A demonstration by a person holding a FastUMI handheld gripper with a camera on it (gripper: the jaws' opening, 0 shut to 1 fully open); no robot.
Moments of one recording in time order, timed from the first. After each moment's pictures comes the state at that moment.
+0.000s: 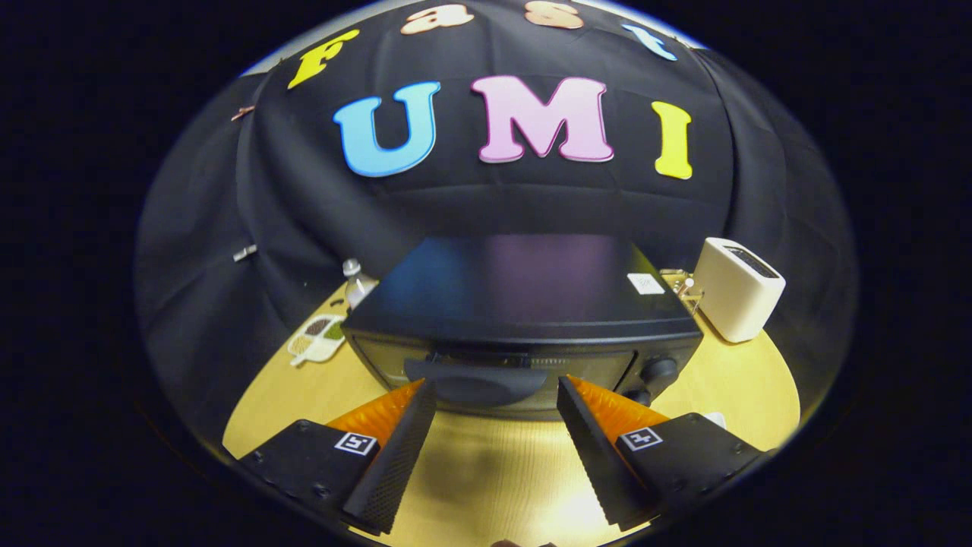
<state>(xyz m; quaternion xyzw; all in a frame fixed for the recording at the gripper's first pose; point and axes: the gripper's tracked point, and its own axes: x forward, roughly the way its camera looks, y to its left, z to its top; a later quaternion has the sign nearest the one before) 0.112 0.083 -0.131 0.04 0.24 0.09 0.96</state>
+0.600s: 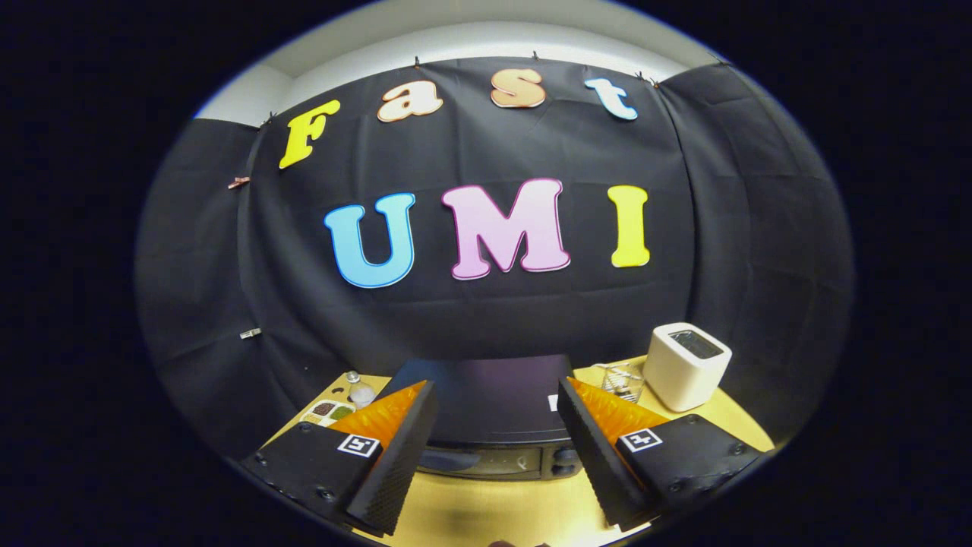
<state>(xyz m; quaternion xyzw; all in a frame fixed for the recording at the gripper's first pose) 0.096 -0.011 0.024 0.06 0.09 0.07 0.99</state>
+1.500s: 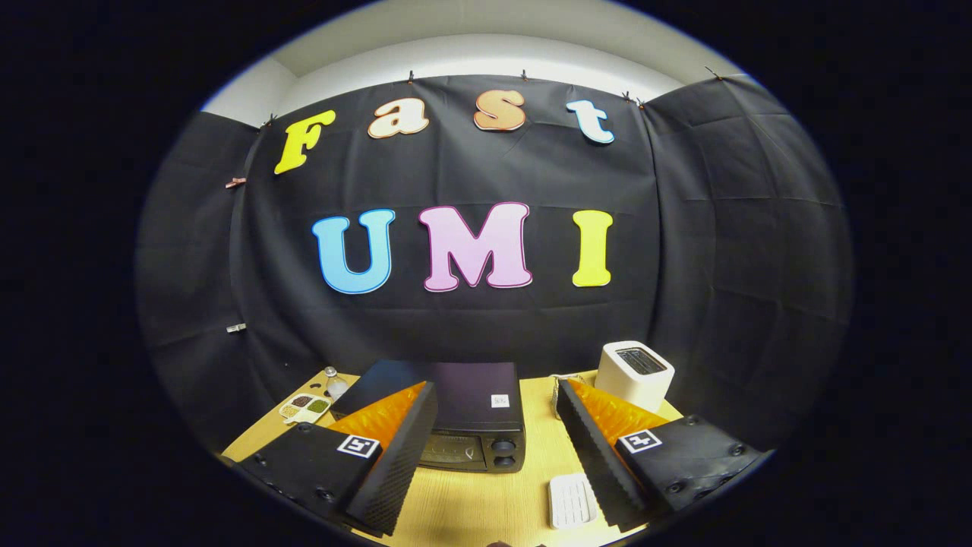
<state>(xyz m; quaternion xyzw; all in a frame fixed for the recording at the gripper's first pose) 0.052 -0.073 0.038 0.04 0.08 0.04 0.99</state>
